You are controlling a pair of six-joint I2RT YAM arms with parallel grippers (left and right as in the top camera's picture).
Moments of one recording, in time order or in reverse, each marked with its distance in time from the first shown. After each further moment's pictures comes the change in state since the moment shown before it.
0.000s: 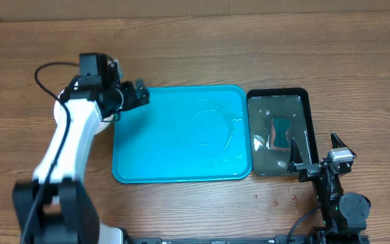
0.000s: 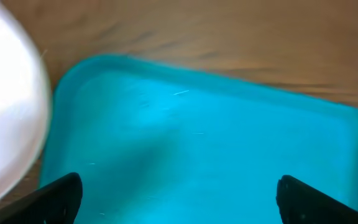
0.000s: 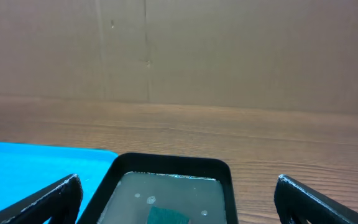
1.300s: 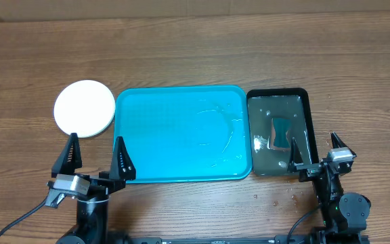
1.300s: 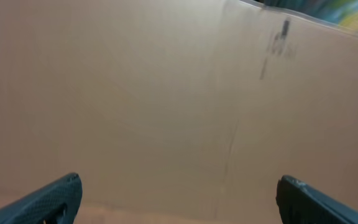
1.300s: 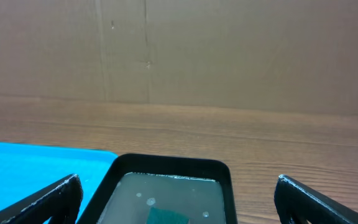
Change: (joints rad) left arm 0.010 -1.582 -0.958 0.808 -0.139 -0.012; right arm 0.000 0.000 0.000 0.003 0.000 -0.003
